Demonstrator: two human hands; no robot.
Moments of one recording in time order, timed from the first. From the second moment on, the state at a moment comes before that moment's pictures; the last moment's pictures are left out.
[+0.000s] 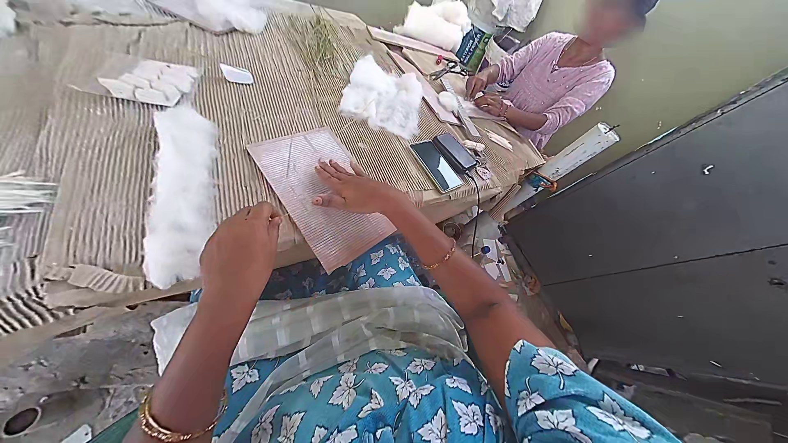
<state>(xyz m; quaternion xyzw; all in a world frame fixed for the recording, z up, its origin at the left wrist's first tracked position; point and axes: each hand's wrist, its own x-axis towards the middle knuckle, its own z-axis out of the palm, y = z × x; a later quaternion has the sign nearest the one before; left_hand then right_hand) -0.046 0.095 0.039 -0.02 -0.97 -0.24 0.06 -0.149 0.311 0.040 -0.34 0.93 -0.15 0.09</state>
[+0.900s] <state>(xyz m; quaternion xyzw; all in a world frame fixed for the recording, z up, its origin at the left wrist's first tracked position) 0.002 0.112 0.020 -0.08 -0.96 -0.25 0.13 -0.062 0.352 0.043 -0.32 0.93 -0.08 0.14</state>
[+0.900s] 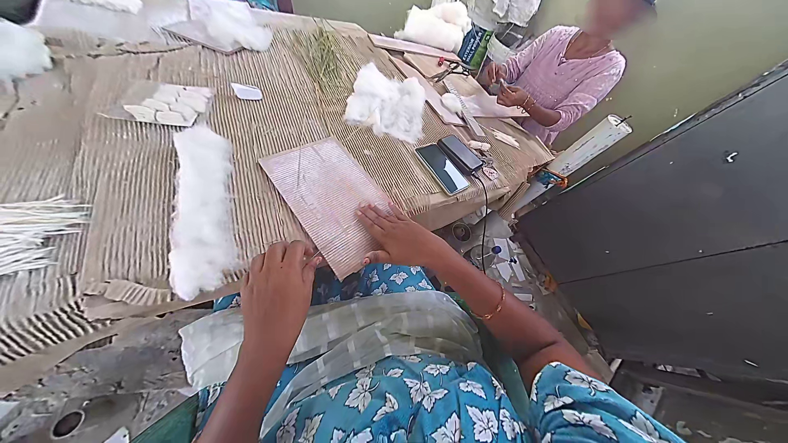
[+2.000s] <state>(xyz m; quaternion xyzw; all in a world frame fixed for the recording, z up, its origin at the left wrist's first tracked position) -0.014 0.097 0.037 0.00 -0.96 -0.27 0.00 -0.111 0.331 0.042 -0.37 0.92 -0.02 0.12</state>
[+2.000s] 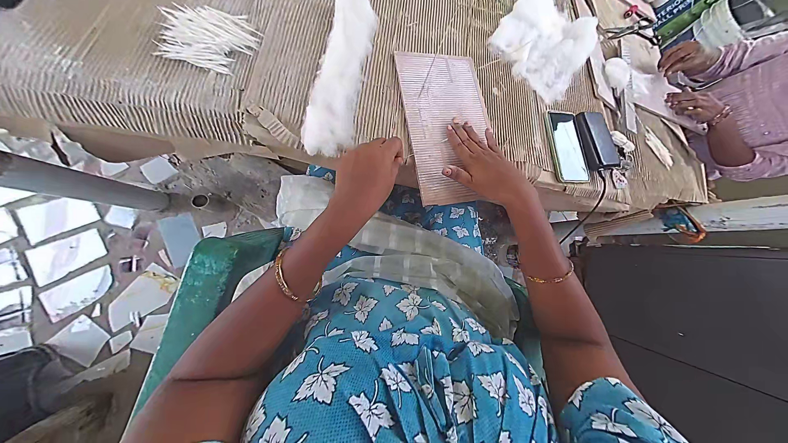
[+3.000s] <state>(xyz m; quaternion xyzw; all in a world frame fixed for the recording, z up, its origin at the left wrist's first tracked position) -0.008 0.098 0.039 -0.03 -0.97 -0.24 0.04 -0.074 0.350 0.066 -0.36 0.92 -0.02 0.16</state>
